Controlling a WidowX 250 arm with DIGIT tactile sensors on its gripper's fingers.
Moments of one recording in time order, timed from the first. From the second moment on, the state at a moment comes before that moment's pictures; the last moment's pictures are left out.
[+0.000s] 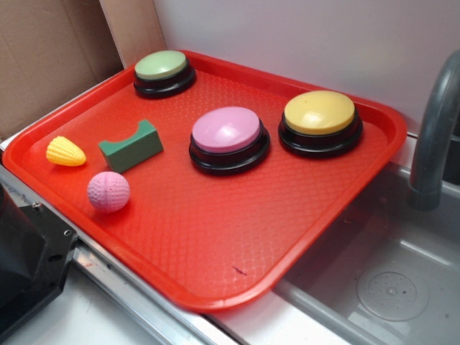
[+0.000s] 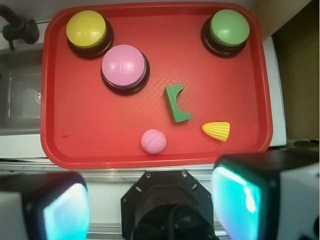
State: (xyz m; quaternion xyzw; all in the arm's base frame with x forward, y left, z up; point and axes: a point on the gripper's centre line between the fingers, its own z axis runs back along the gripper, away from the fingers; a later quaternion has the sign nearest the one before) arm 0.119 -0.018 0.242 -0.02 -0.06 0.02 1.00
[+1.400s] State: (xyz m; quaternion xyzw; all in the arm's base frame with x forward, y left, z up) arm 0.129 -0.017 0.049 -0.04 0.02 -0.04 1.00
